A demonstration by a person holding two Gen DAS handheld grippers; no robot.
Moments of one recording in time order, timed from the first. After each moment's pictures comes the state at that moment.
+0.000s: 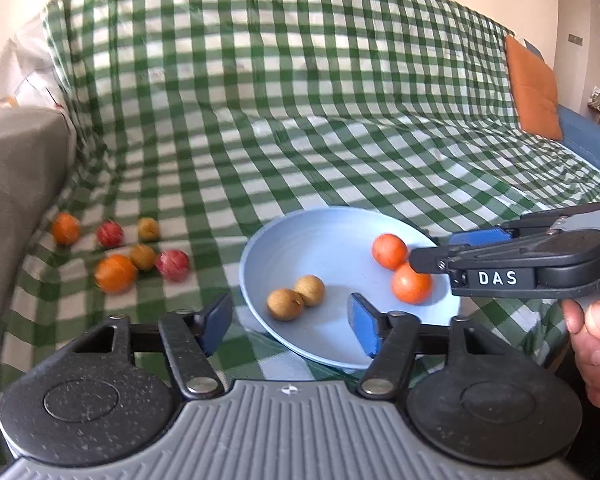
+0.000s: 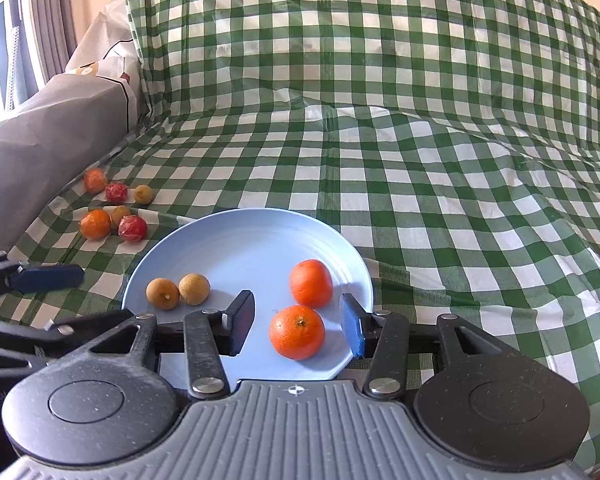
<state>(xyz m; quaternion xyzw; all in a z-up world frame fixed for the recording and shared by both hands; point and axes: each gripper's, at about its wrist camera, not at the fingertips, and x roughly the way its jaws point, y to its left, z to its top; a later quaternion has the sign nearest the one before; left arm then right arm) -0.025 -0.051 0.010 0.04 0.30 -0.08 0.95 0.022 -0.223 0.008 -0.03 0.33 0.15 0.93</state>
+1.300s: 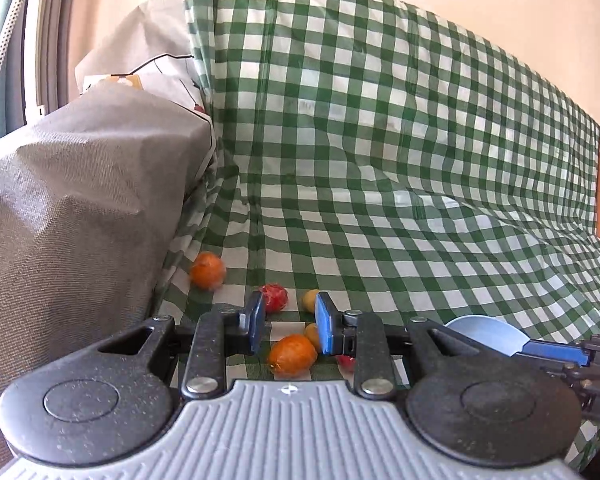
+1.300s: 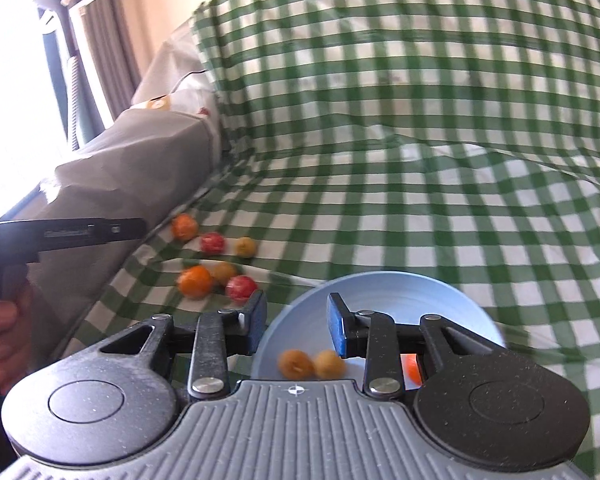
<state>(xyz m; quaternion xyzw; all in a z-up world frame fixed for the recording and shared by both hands) 0.034 0.099 0.048 -0.06 0.28 0.03 0.96 0.038 -0.152 0.041 0.01 0.31 0.25 0.92</state>
